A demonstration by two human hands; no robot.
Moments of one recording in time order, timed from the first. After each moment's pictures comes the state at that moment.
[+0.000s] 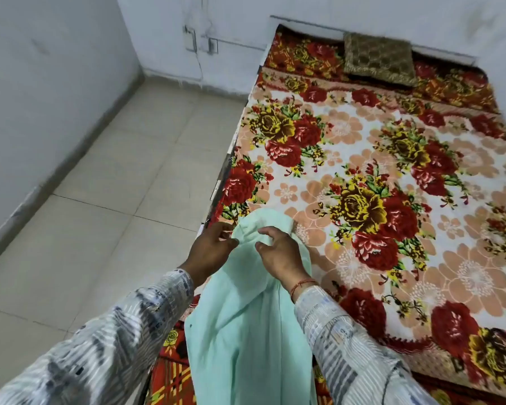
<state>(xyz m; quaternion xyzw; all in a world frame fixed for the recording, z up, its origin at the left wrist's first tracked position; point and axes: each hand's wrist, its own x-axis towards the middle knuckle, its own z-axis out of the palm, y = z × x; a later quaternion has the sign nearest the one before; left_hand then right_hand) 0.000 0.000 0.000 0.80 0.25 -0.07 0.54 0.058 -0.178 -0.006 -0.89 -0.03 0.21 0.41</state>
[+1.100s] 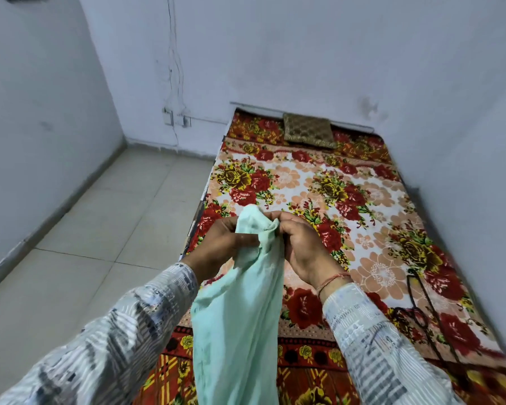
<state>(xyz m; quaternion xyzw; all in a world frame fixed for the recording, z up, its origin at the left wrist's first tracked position) -0.081 -0.109 0.248 0.67 0.06 -0.08 0.74 -0.040 -0.291 0.267 -0.65 -0.02 0.21 0.73</state>
